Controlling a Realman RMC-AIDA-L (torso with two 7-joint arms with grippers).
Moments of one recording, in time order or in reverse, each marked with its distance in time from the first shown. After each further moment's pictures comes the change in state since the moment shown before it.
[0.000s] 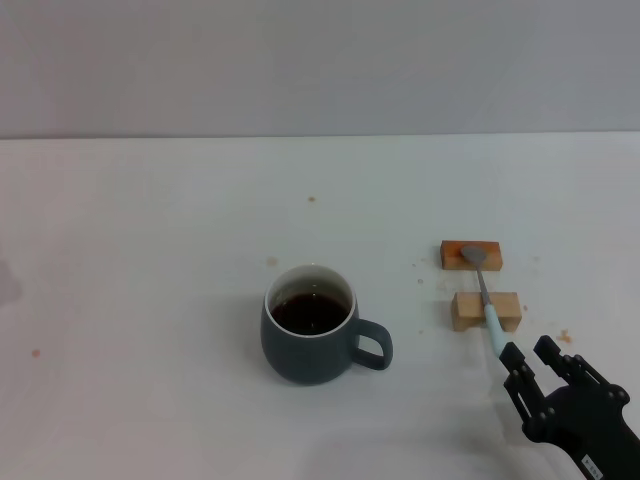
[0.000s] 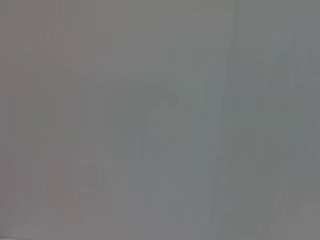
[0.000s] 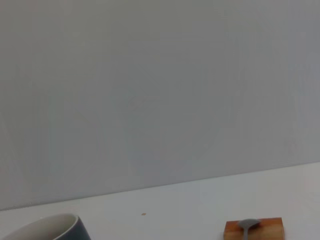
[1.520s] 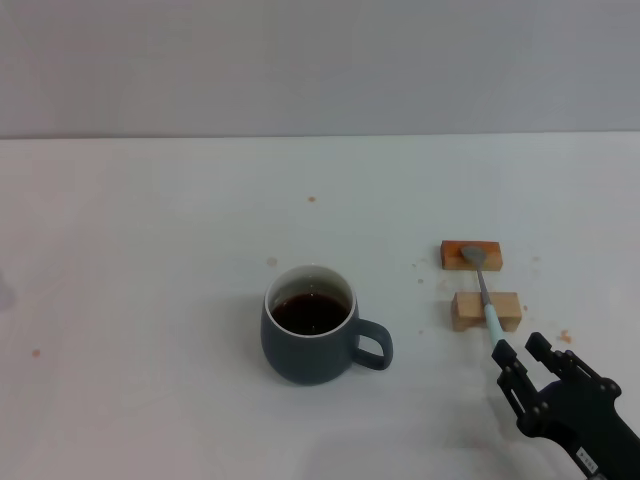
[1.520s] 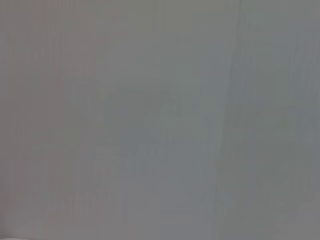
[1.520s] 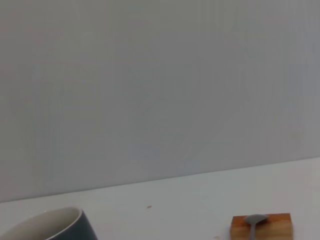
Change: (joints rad) left arm 0.069 0.009 0.006 -0.089 0.004 -0.007 0.003; right arm 0.029 -0.022 -0.005 0.019 -0.004 0.046 0.026
